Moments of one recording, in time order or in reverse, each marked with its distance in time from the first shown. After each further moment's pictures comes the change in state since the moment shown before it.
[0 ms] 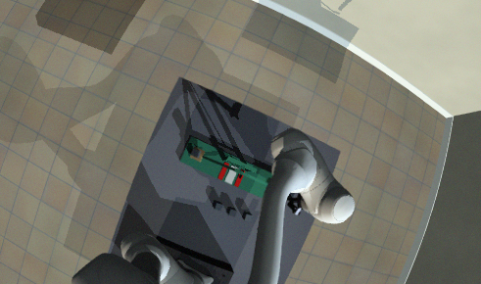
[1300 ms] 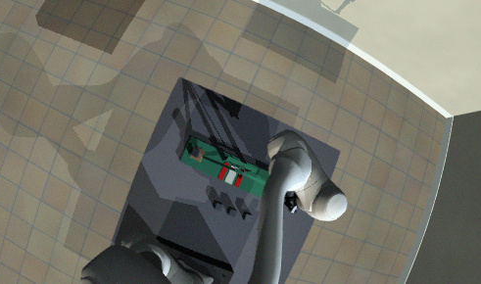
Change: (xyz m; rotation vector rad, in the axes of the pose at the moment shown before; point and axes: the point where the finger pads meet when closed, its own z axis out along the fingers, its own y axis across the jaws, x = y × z) arm 0.000 -0.001 0.042 0.000 0.000 0.000
